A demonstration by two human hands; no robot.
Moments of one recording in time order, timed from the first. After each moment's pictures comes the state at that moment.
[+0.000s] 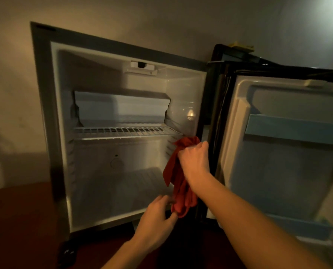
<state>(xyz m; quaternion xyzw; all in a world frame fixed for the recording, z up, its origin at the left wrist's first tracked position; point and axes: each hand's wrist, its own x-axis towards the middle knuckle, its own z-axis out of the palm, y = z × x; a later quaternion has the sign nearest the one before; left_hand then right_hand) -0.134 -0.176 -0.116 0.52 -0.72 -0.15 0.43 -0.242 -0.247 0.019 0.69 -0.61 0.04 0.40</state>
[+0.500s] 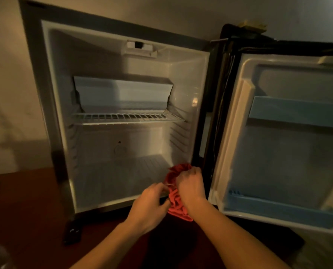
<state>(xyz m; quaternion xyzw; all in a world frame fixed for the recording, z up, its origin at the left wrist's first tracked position) -0.120 -0.172 -0.119 0.58 -0.72 -0.12 0.37 -0.252 -0.232 -0.083 0.77 -0.57 -0.04 0.30</state>
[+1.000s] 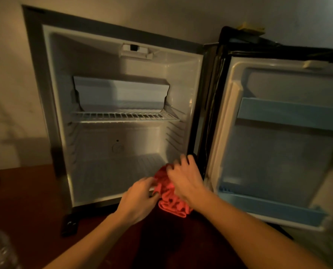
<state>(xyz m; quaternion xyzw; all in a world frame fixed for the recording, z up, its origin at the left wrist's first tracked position) -0.112 -0.167 -0.108 0.63 -0.70 -0.09 0.33 -0.266 -0.215 -0.051 0.83 -0.45 0.02 0.31</state>
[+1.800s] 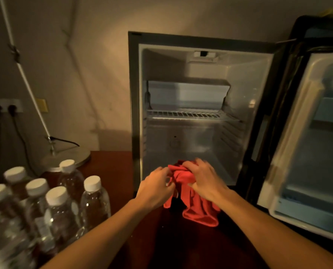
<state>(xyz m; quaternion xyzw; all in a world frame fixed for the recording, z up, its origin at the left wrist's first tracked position) -0.037 -0.090 -0.084 0.73 -0.61 -0.04 0.31 -0.190 -0.195 -0.077 0.91 -0.36 0.20 -0.01</state>
